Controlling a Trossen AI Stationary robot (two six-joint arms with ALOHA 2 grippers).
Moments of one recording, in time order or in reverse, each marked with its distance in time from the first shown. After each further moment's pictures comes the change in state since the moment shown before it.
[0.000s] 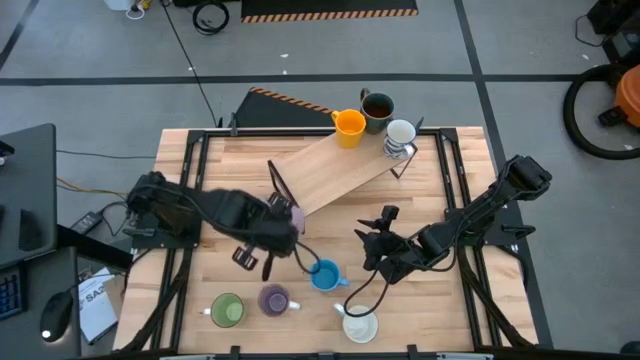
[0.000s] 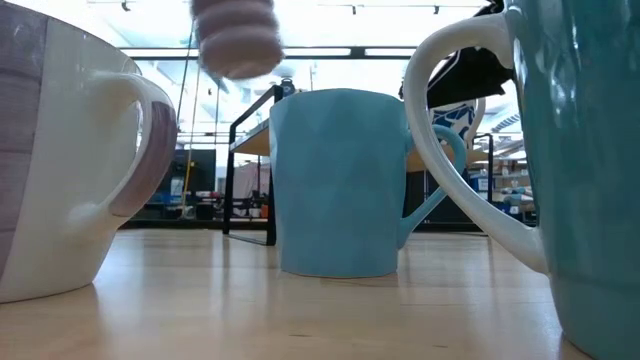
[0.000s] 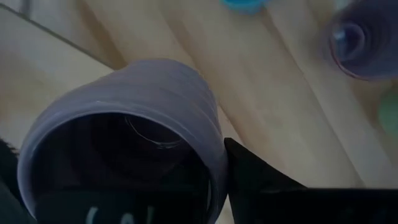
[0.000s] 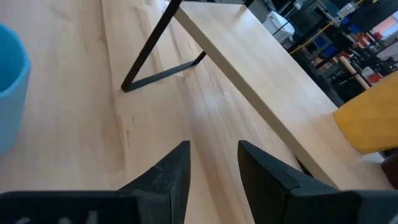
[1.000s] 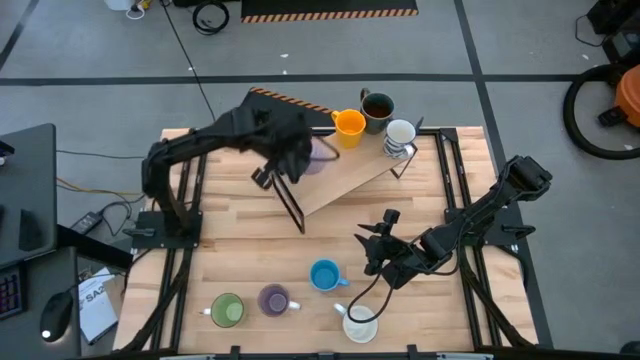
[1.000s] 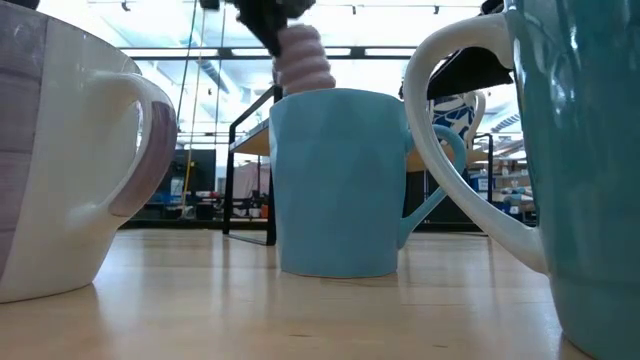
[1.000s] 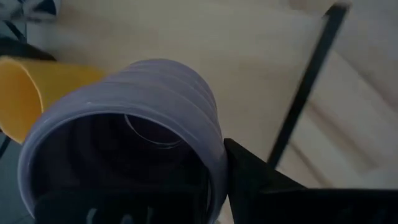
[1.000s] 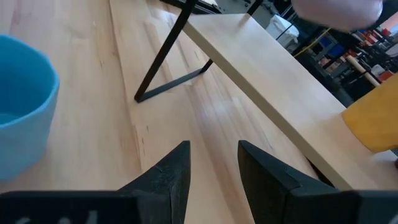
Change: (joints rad) left arm 0.575 0.041 0.081 0.170 0.161 0.764; right arm 0.035 0.000 0.000 0.033 0.008 0.042
